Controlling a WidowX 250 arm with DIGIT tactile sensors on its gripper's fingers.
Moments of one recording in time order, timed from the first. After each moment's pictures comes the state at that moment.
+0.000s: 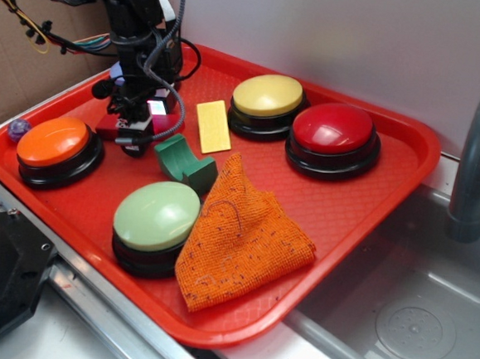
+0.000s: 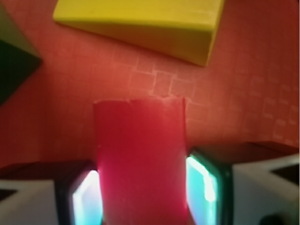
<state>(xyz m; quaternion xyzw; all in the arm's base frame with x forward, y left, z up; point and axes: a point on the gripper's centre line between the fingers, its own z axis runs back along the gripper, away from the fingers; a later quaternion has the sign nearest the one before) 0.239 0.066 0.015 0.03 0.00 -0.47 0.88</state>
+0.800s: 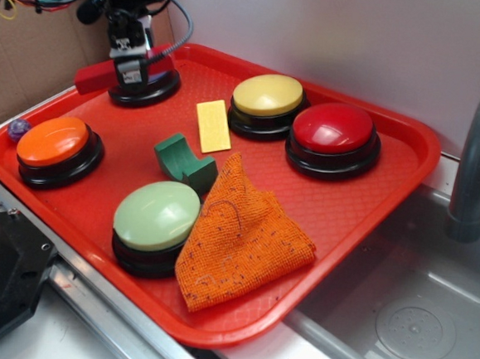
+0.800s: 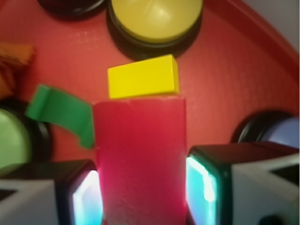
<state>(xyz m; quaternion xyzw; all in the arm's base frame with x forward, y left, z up) 0.226 0.045 0.111 -0.05 -0.01 -0.25 0.97</state>
